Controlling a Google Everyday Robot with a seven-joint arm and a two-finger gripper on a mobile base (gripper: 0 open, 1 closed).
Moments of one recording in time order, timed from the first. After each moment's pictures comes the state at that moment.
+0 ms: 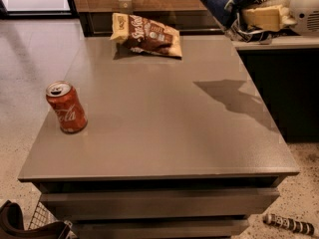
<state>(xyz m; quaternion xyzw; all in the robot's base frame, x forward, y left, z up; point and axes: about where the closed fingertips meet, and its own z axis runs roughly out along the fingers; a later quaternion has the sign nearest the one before) 0.590 -0.202 1.048 -0.41 0.69 0.13 0.58</state>
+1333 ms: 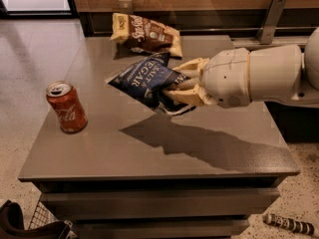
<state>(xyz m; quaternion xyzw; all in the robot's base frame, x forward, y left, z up) 0.473 -0.032 0.954 -0.59 0.59 0.21 0.51</state>
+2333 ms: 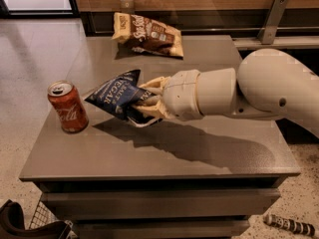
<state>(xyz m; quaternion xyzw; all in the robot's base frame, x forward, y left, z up) 0.492 0.037 0.897 -0.60 0.58 0.20 0.51</state>
